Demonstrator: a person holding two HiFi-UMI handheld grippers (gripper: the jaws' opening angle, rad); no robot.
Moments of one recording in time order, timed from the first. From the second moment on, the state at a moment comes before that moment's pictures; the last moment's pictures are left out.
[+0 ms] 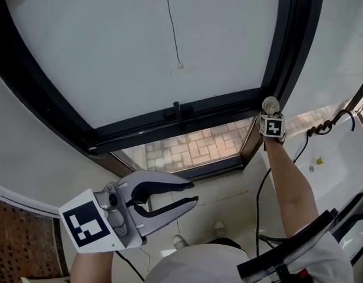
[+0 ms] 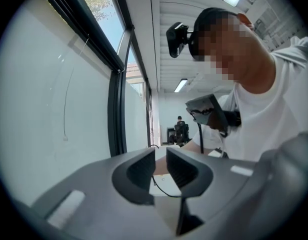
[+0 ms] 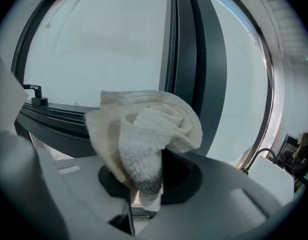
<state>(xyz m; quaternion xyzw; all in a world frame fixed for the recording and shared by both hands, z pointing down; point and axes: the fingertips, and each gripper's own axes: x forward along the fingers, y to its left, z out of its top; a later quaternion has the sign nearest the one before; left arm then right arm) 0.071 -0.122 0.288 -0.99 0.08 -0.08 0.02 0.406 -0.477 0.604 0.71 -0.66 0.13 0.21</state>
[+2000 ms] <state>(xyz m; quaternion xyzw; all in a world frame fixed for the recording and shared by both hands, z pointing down) -0.156 -0.047 0.311 -0.98 0.17 -0.08 -0.01 -0.342 -0.364 0.620 0.34 -0.90 0.13 0.23</state>
